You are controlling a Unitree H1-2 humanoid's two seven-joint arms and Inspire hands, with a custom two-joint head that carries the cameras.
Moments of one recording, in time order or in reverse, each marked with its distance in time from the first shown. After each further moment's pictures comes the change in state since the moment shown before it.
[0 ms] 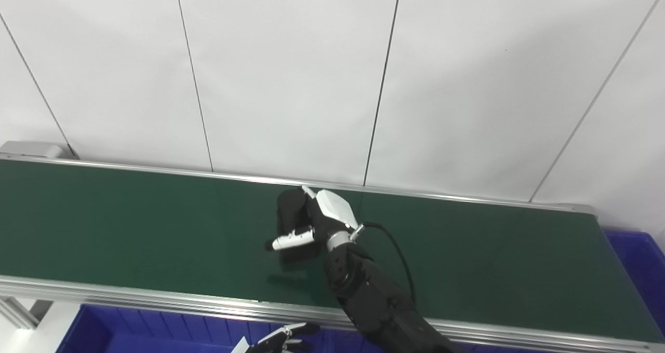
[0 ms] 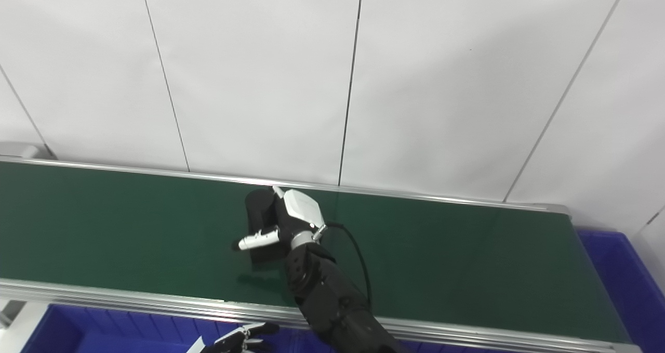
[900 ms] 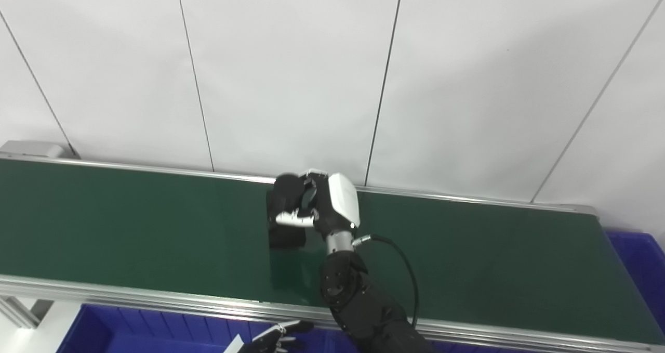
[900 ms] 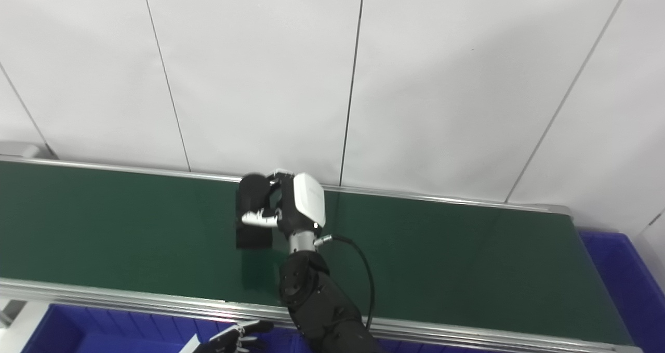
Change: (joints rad) left arm -0.026 0.028 0.021 0.025 -0.020 0.008 -0.001; right arm 0.078 0.017 -0.074 -0.115 0.044 -0.300 -0.321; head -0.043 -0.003
